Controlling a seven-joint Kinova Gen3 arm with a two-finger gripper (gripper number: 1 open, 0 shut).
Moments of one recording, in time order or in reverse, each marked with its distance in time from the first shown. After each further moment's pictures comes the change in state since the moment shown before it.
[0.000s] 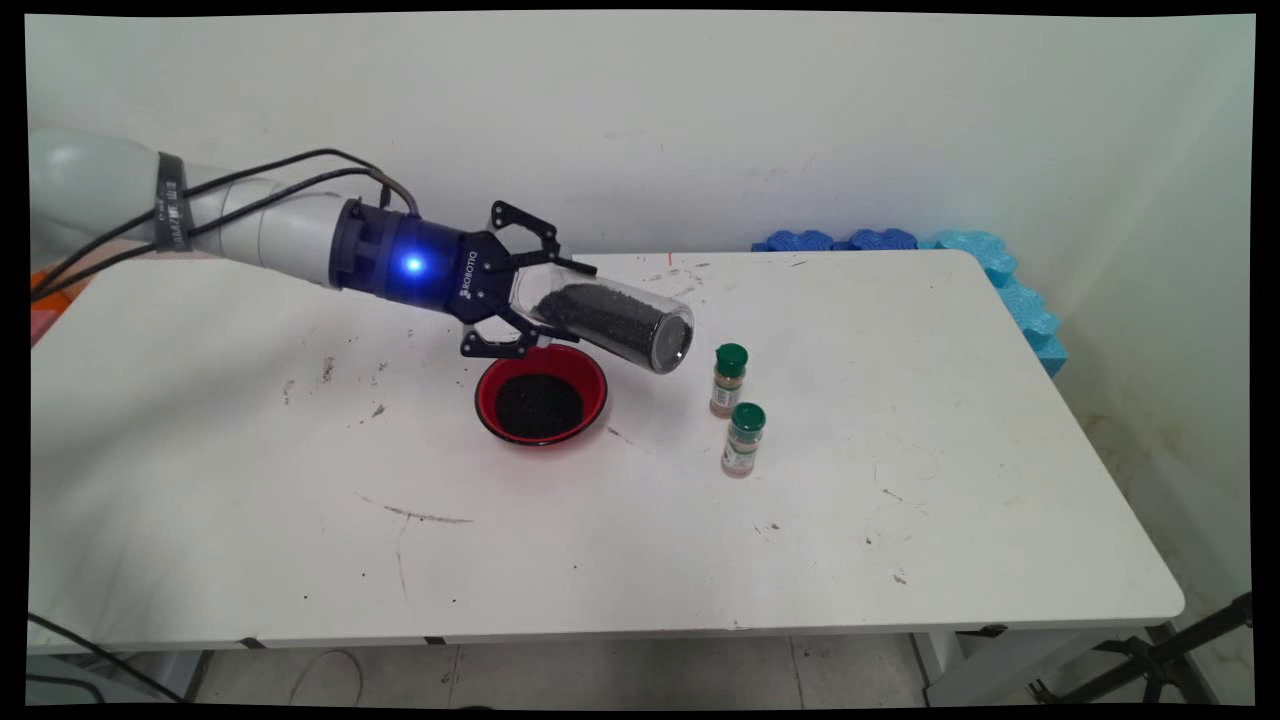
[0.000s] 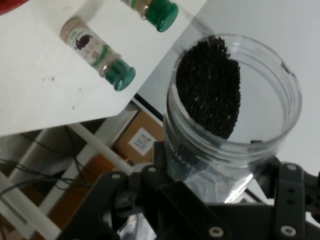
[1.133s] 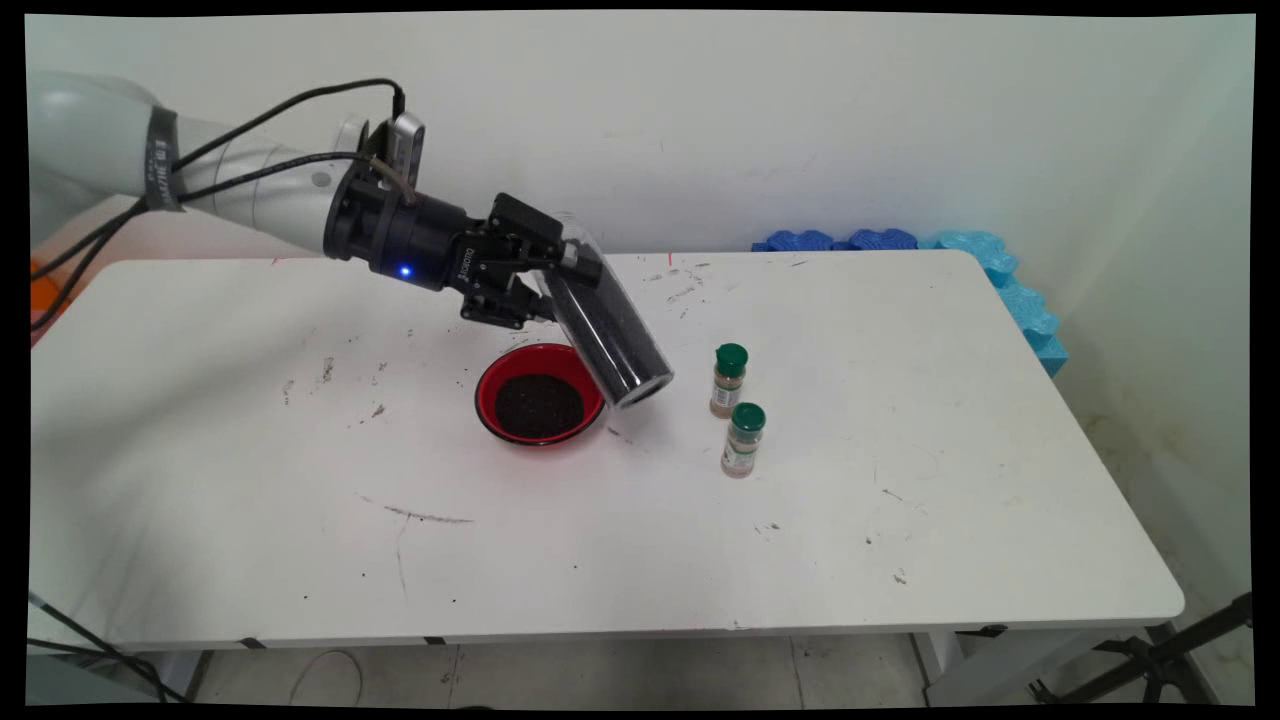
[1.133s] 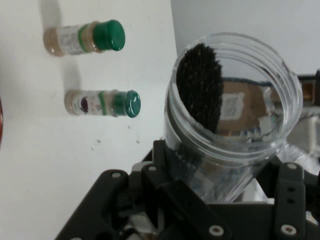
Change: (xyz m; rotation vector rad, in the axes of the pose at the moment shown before) arm -0.014 0.030 -0.001 0.078 -0.045 0.819
